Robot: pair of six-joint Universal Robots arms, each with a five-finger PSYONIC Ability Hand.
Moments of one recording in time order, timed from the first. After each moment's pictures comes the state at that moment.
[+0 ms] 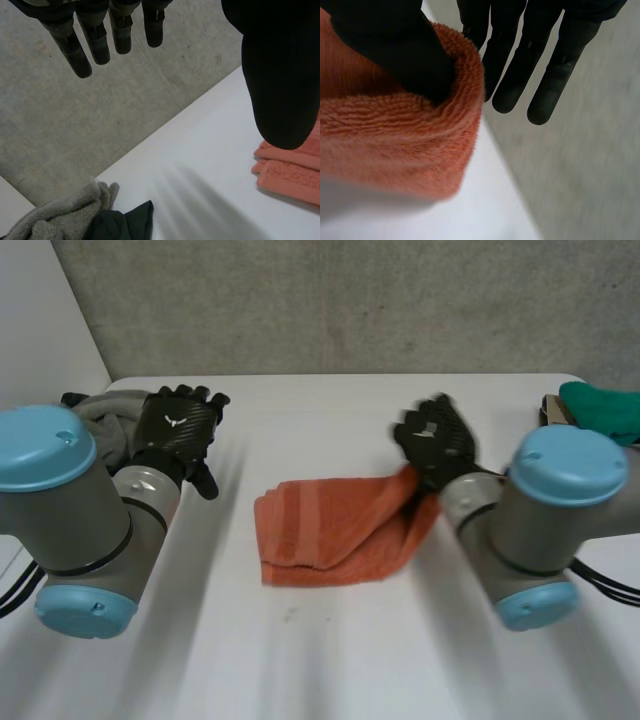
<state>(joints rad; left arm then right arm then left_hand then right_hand) 4.26 -1.92 -1.57 3.43 -1.67 3.47 2.08 -1.04 1.46 -0.39 1.53 2.39 0.19 0.21 0.21 0.20 0.05 1.11 1.18 1.18 1.20 1.01</state>
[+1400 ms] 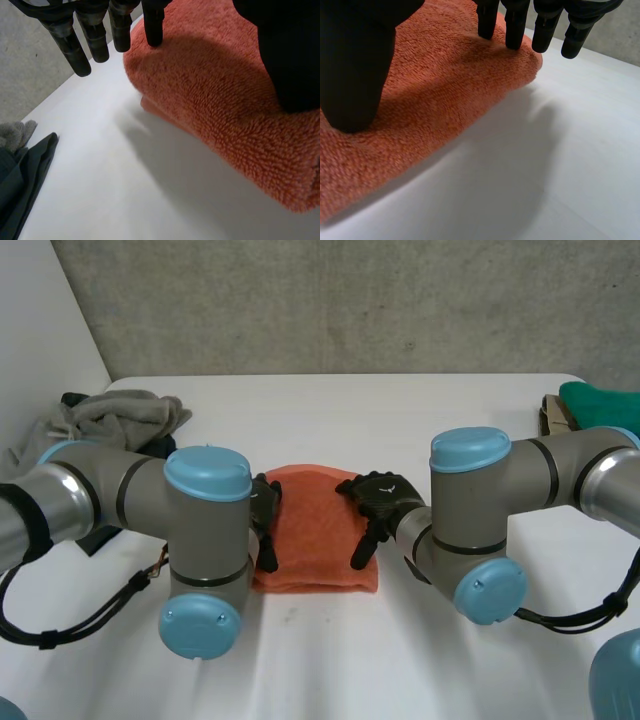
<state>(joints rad) 4.04 -2.32 -1.22 3.12 -1.90 3.46 2.16 -0.72 1.06 0.11 1.49 3.06 0.18 0.19 0.19 0.19 0.05 0.22 0.22 0.21 0.21 0.04</state>
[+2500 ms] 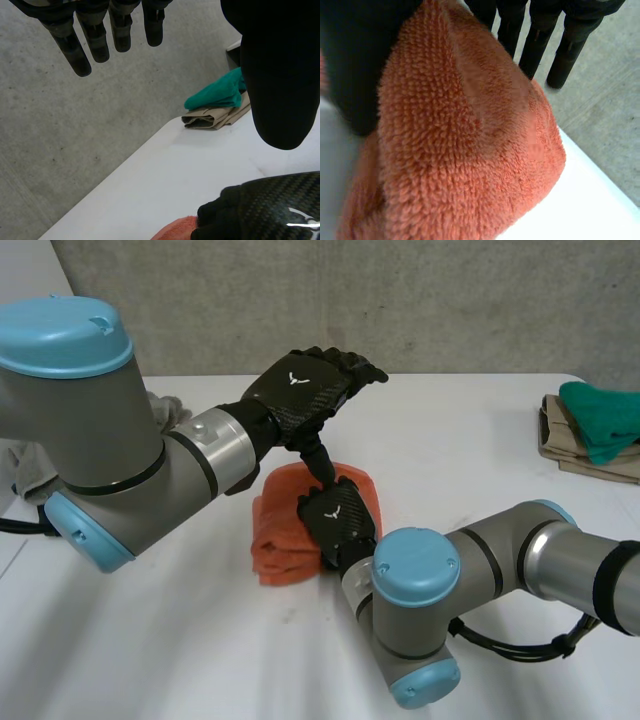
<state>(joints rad) 4.15 -2.04 -1.13 3.10 -1.16 3.35 2.37 -0.75 1.35 -0.46 1.65 2.71 0.18 0.19 0.19 0.19 0.05 0.57 0.55 0.55 0.55 0.34</state>
